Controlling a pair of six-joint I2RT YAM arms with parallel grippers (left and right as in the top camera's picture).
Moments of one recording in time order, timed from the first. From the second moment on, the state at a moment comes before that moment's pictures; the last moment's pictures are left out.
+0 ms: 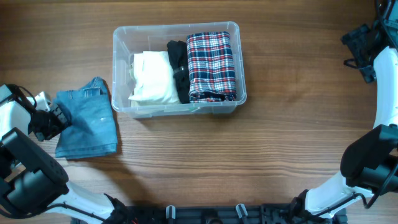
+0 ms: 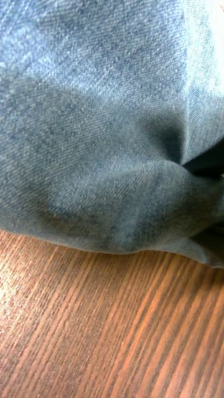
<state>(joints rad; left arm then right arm) 0.68 1.85 1.16 -0.79 0.20 0.08 -0.32 1.84 1.69 -0.92 0.21 0.73</state>
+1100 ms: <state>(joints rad) 0.52 1.43 1.62 -0.83 0.58 -0.42 -0.32 1.84 1.69 -0.92 0.21 0.73</state>
